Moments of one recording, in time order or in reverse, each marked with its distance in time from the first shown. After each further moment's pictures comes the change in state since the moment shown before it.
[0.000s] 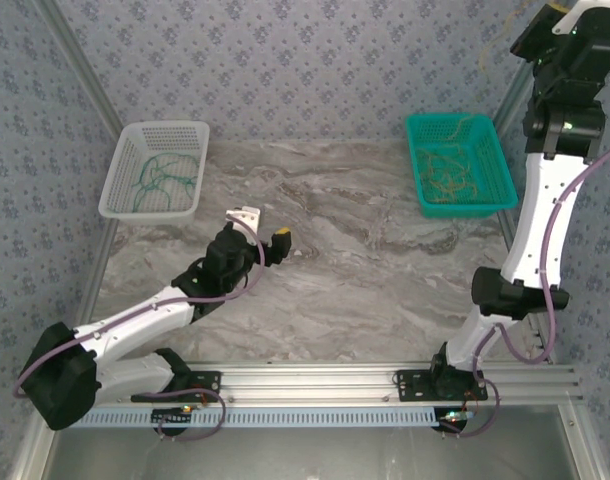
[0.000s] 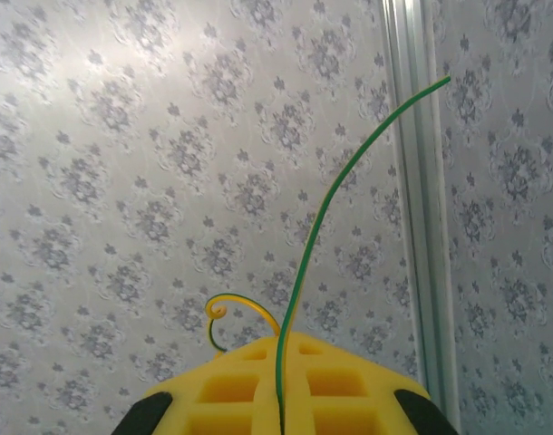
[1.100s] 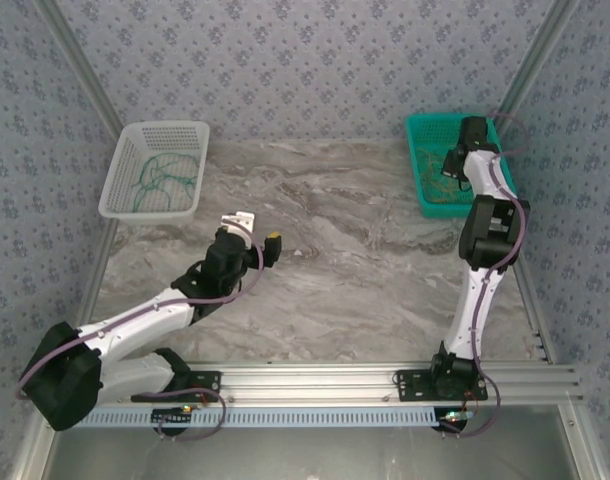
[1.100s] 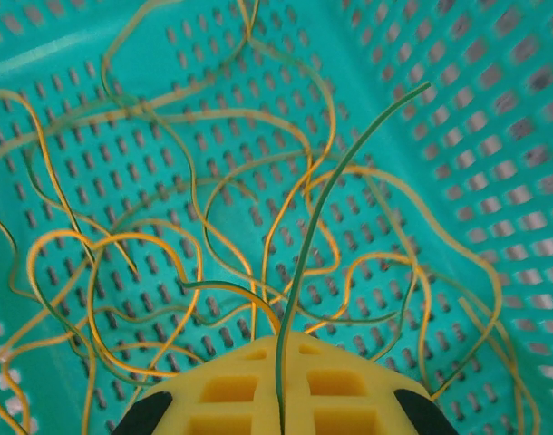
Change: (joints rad) left arm 0.041 0.004 -0.052 -0.022 -0.071 0.023; right arm 0.007 0.487 -0.551 -0.037 0.128 -0.003
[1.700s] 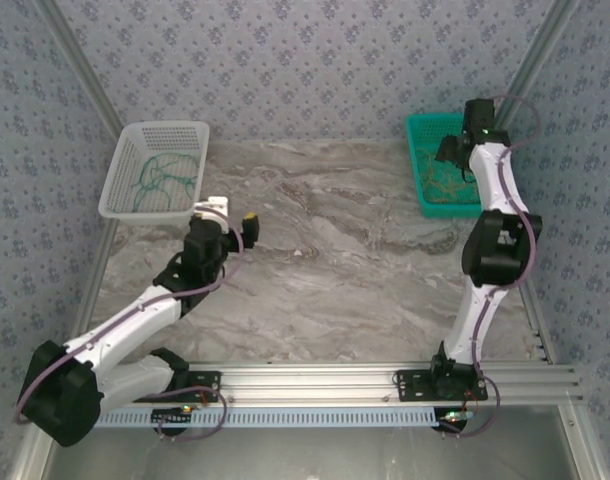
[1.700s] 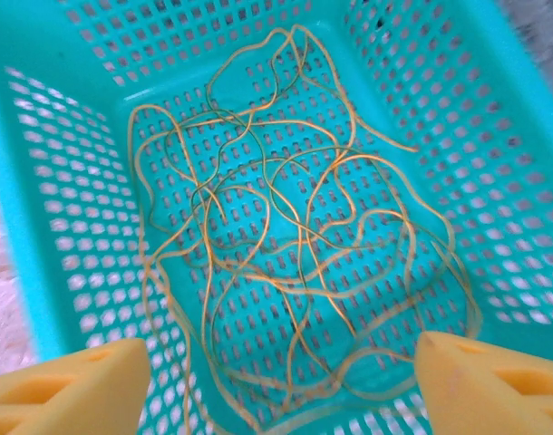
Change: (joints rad) left arm 0.190 -0.079 0.046 -0.045 -0.013 0.037; right arm 0.045 -0.287 -0.076 -0.125 -0.015 0.024
